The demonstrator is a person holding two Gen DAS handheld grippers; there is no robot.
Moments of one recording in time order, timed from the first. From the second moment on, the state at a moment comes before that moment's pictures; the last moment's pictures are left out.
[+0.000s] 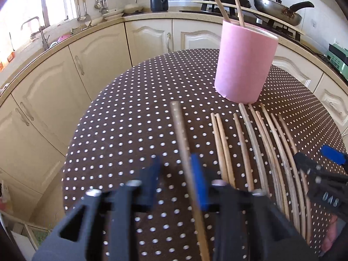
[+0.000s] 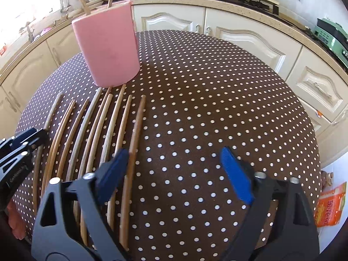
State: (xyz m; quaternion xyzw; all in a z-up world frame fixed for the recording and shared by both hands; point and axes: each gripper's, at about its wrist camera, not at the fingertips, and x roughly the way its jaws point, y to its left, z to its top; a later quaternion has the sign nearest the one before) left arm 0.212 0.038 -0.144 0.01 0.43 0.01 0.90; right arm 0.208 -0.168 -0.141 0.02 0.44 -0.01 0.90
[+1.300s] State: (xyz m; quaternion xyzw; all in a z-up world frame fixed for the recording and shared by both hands) left arm 0.213 0.058 -0.143 0.01 0.43 0.01 0.90; right arm 0.212 -0.189 -0.132 0.07 0.44 0.06 0.89
